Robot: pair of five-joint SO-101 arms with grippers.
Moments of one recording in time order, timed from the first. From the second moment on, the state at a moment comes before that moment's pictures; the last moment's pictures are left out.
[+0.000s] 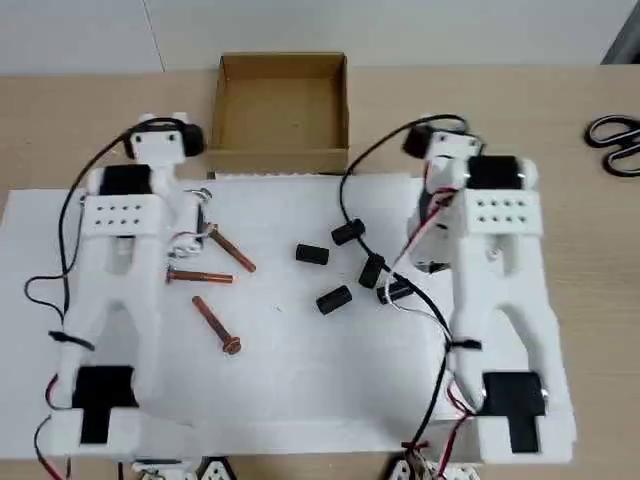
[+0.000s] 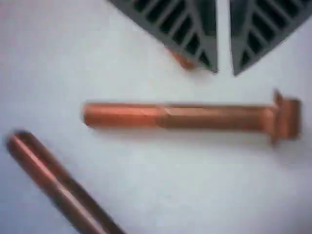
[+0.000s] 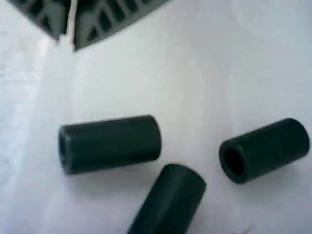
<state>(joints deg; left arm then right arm) -7.6 1.9 8.2 86.2 4.4 -4.4 -1.9 0.9 95.8 2.2</state>
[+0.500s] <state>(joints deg) -8.1 17.8 8.1 76.8 2.3 -18.0 10.2 0.0 83.6 -1.5</state>
